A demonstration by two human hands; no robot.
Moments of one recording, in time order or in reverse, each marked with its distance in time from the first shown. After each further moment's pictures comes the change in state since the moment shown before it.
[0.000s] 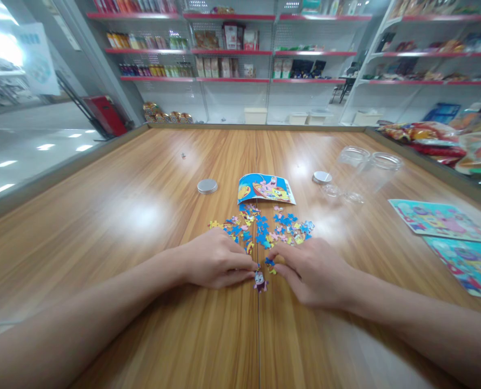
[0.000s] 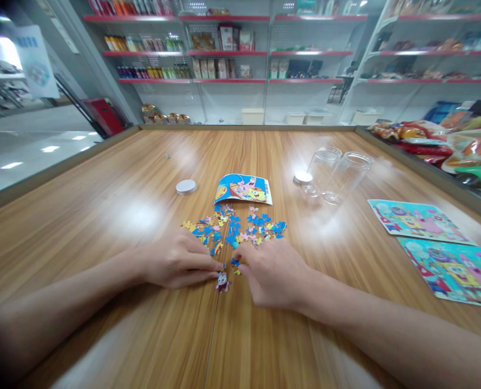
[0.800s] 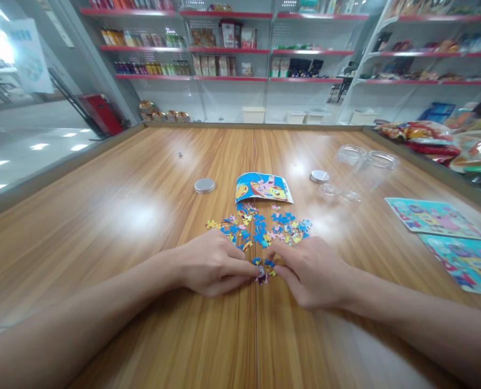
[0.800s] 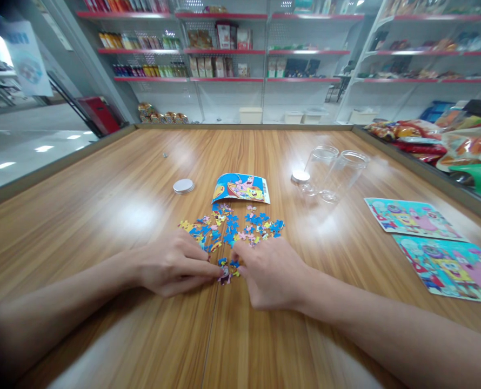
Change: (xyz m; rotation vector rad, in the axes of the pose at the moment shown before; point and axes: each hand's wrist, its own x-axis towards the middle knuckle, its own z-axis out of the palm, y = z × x) left_hand 0.003 0.007 -0.009 -0.015 -0.064 0.017; right_hand 0.000 -0.001 -0.002 -0.036 -0.029 -0.009
